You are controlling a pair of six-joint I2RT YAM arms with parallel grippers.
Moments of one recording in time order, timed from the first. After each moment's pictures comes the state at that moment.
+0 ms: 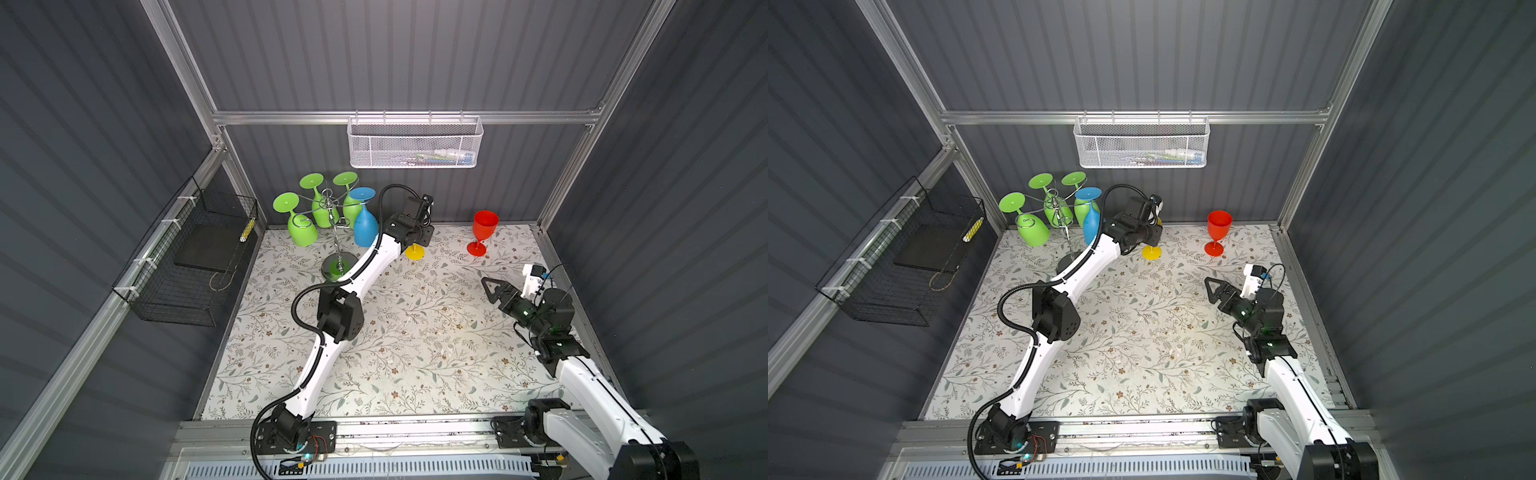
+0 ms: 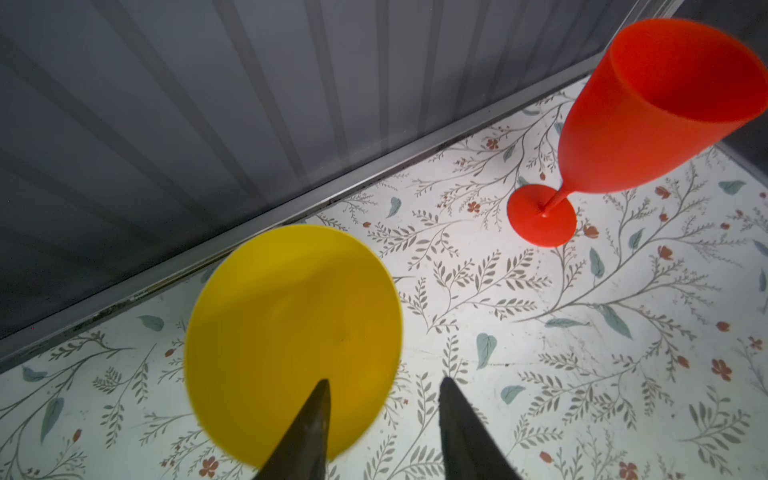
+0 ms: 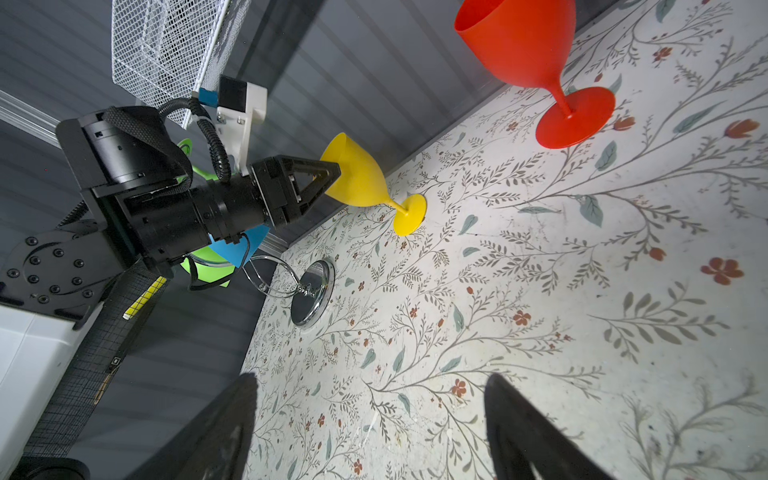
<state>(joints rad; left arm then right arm) -0.62 2.51 2.59 -0.71 -0.08 -0.03 0.04 0.91 0.43 0.23 -0.45 0.73</state>
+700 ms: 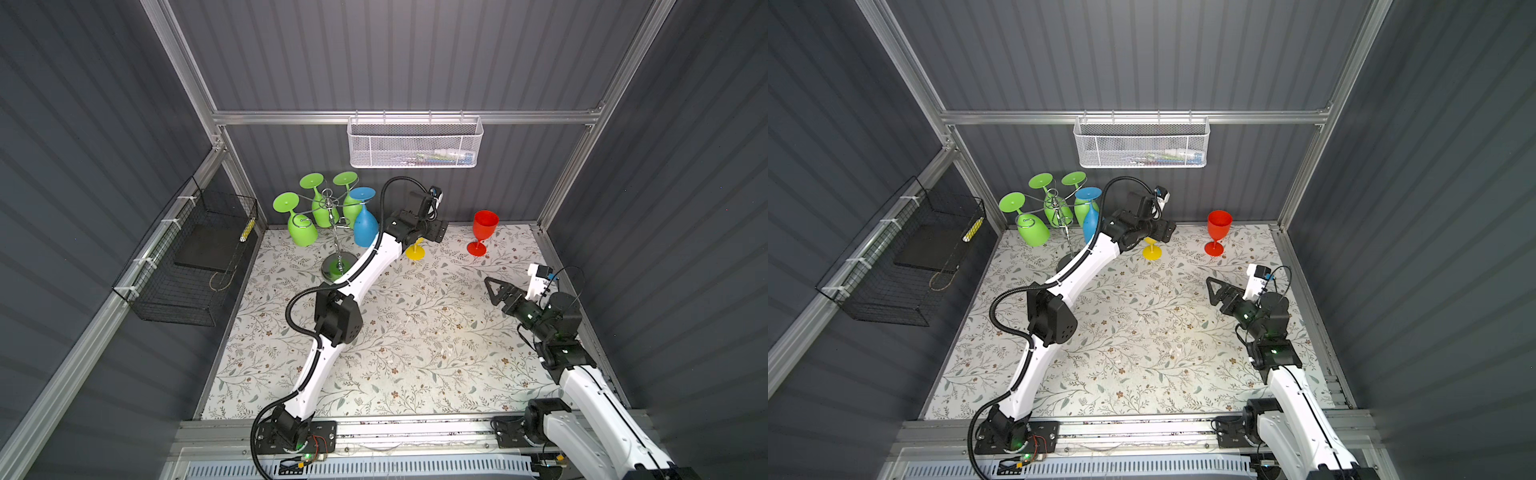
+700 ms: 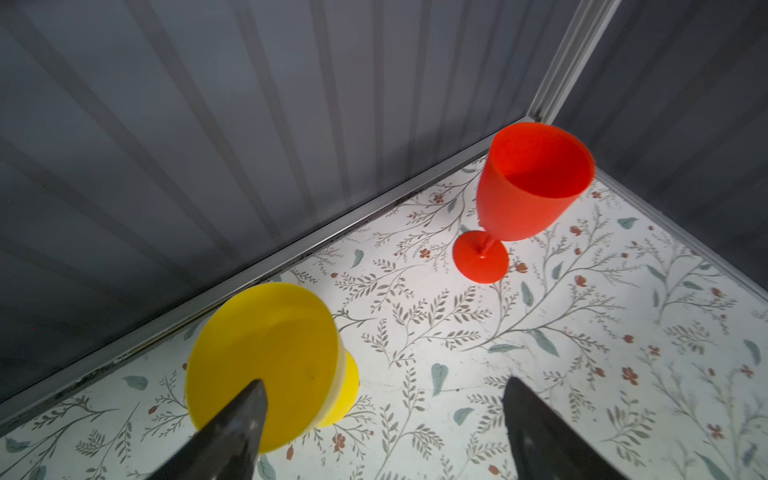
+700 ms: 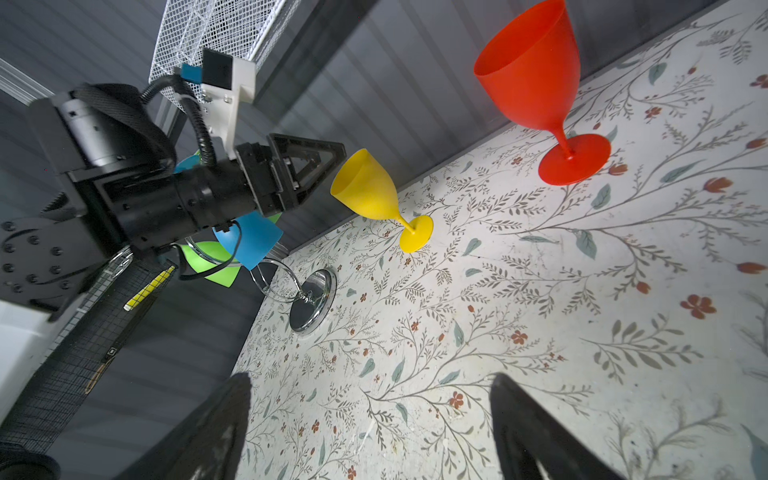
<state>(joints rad) -0.69 2.39 2.51 -0.63 -0.02 -0.01 0.04 0.78 0.43 0.17 -0.42 0.67</state>
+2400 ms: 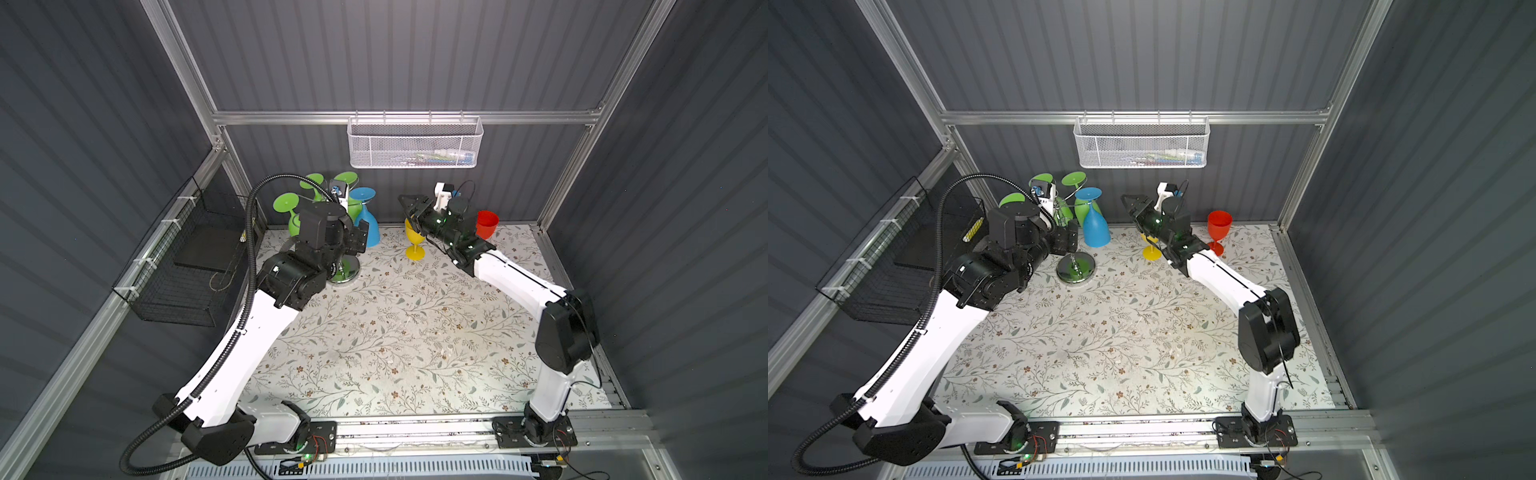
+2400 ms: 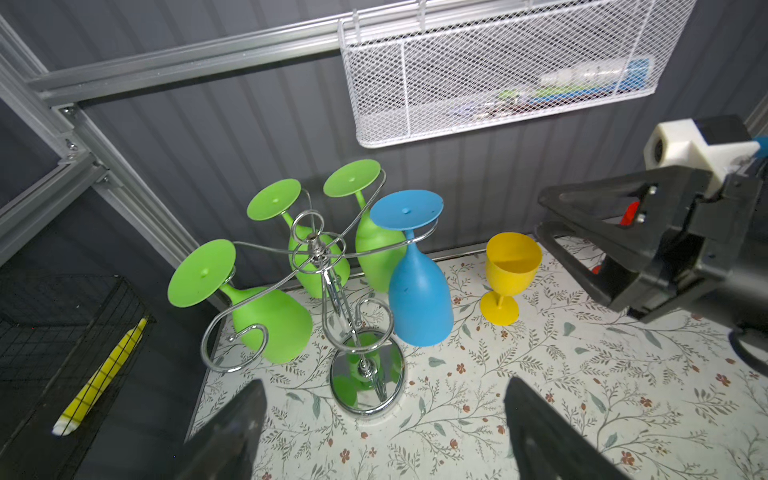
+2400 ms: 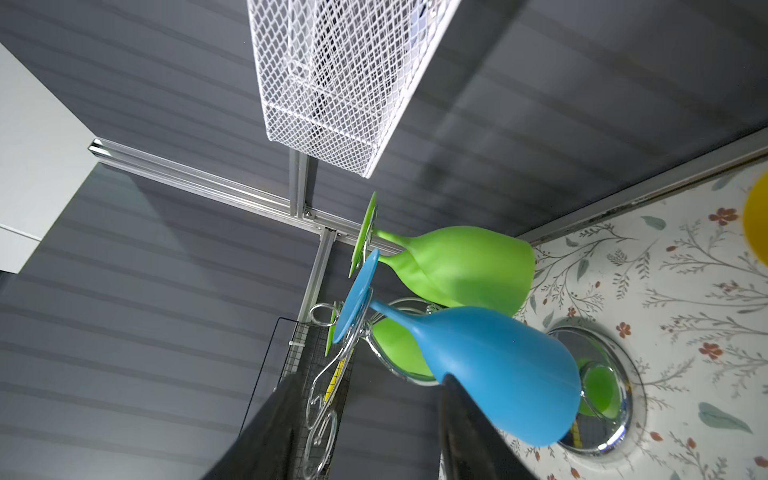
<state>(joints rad) -0.61 1.32 1.68 -0.74 -0.50 -0.04 0.53 1.91 1.64 0.30 -0.24 1.24</state>
